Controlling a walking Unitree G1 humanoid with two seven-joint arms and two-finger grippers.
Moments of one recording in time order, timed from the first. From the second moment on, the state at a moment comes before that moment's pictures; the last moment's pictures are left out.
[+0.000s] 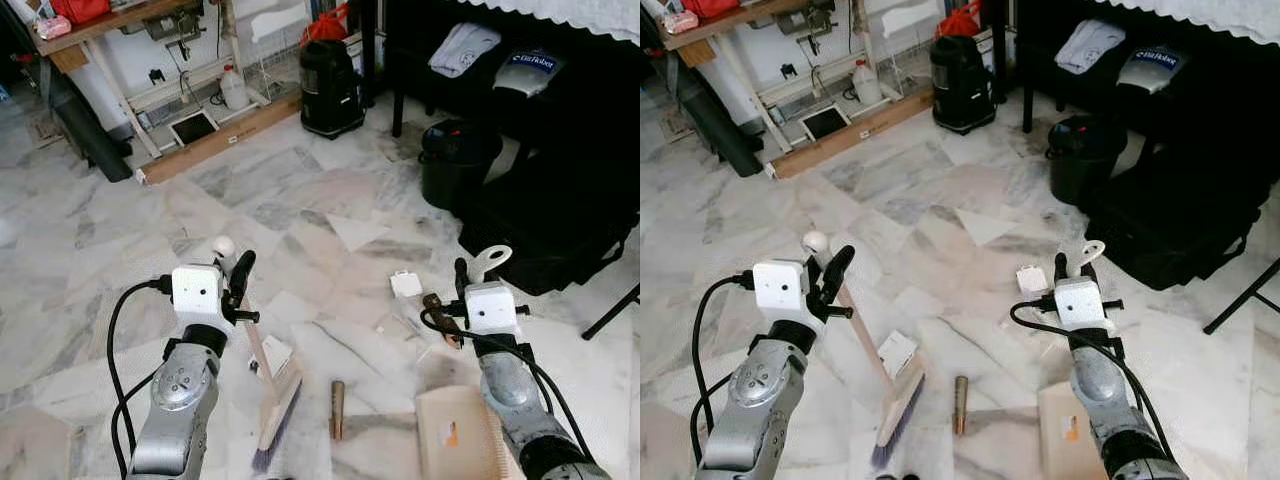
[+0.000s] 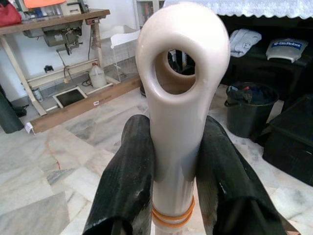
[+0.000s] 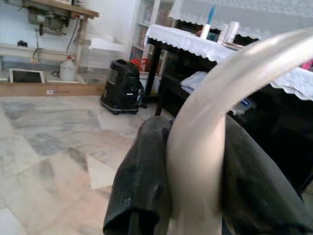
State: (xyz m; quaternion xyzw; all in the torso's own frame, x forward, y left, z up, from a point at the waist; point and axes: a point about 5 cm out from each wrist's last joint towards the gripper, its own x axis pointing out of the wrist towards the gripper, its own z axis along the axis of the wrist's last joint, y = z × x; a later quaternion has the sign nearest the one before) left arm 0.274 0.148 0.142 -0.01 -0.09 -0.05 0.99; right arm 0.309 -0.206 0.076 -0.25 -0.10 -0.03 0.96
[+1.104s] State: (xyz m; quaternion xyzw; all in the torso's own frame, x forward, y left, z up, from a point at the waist) left arm 0.275 0.150 0.149 -0.01 -0.10 -0.05 0.99; right arm 0.320 -0.227 0.085 -0.19 -0.08 -0.13 0.97
